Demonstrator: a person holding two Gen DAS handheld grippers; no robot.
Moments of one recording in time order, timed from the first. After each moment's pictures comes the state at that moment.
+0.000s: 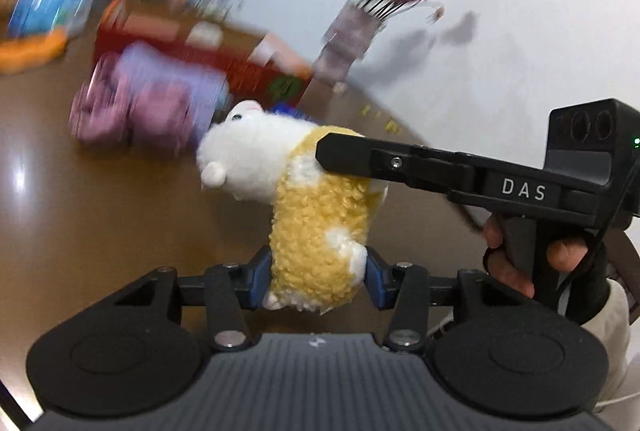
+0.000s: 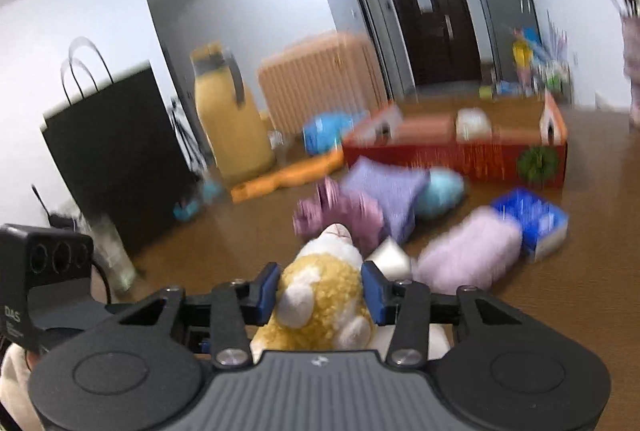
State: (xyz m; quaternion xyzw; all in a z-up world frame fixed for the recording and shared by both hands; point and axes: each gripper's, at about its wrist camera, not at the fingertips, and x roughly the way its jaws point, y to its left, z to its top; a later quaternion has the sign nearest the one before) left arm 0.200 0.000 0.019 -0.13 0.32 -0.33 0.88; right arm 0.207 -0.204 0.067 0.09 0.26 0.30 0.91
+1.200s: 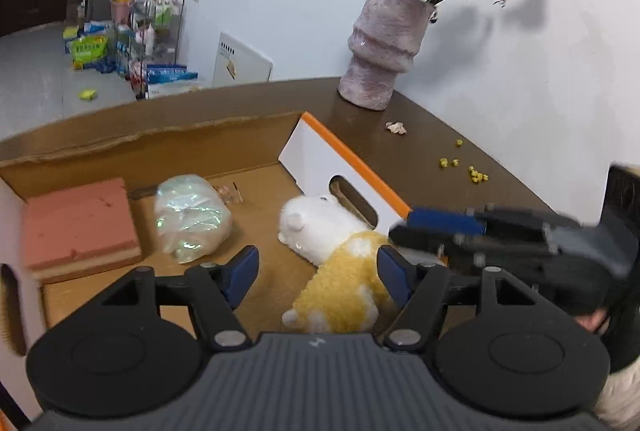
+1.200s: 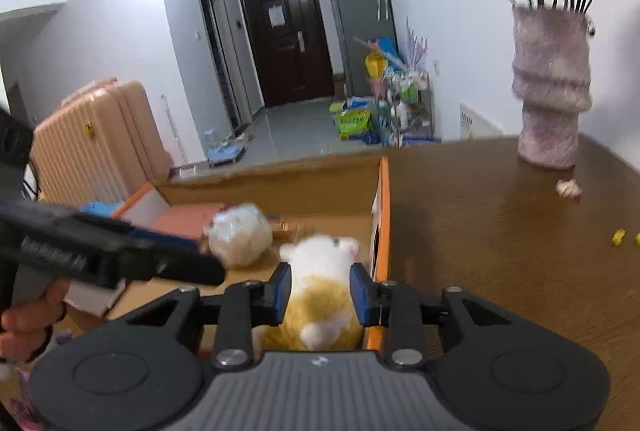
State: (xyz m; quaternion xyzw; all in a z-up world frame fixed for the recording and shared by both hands) left arm 0.566 -0.076 0.053 0.00 0.36 -0.37 0.86; right arm 0.477 -0.277 0.043 0.08 0.28 0.07 0.95
